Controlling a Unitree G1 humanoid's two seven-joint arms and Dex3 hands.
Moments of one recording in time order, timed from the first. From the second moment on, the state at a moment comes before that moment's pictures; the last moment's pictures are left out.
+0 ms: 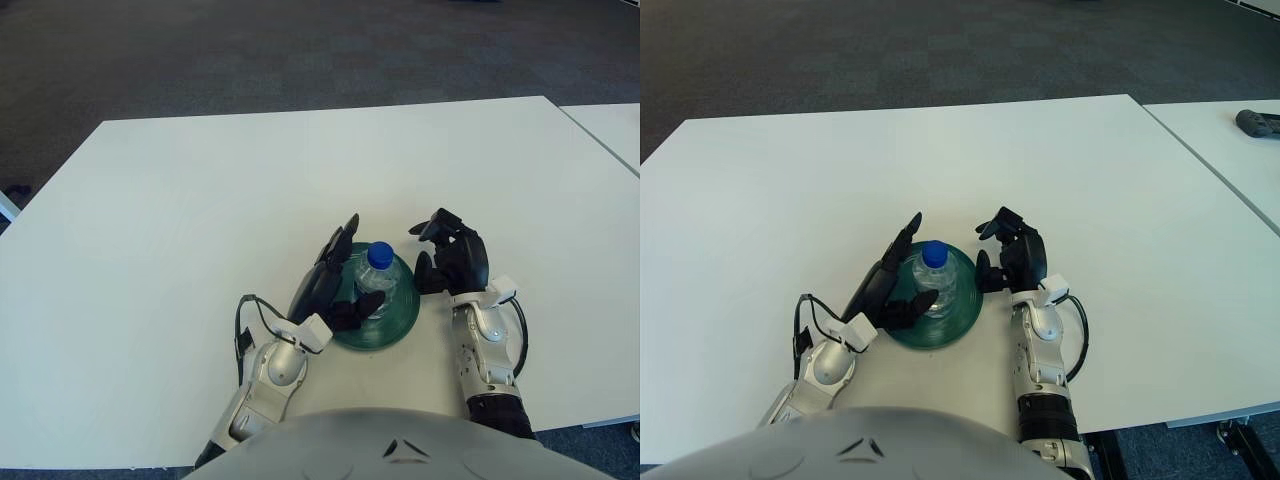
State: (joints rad) left arm 0.28 0.05 -0.48 -0.28 0.43 -0.09 0.02; right arm 0.08 0.06 -0.05 0.14 0.23 -0.41 0.21
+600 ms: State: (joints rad) left arm 0.24 -0.05 -0.26 -0.03 0.20 -0.19 0.11; right arm 0.08 0.06 -0.06 0.14 0.23 -0.41 0.22
